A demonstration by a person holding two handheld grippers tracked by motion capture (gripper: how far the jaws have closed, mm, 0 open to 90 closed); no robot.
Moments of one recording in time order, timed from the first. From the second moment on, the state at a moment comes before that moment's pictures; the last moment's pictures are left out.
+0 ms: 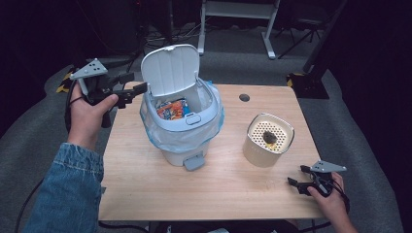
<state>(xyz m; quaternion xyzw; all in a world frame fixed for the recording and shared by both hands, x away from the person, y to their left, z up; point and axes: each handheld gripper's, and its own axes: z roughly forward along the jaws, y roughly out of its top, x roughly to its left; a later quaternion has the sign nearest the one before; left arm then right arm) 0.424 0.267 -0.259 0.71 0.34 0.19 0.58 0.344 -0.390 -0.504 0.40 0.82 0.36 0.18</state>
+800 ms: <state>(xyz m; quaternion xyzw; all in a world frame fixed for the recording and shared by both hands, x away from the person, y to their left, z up) 0.440 0.243 -0.237 0.72 0.32 0.18 0.59 0.344 -0.390 -0.504 0.40 0.82 0.36 0.18</state>
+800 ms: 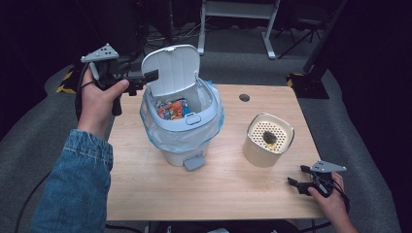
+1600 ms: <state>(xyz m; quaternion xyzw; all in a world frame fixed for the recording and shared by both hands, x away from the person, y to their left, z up) 0.410 0.188 -0.253 0.79 0.27 0.09 0.54 0.344 -0.390 -0.504 0.40 0.82 0.36 0.18</state>
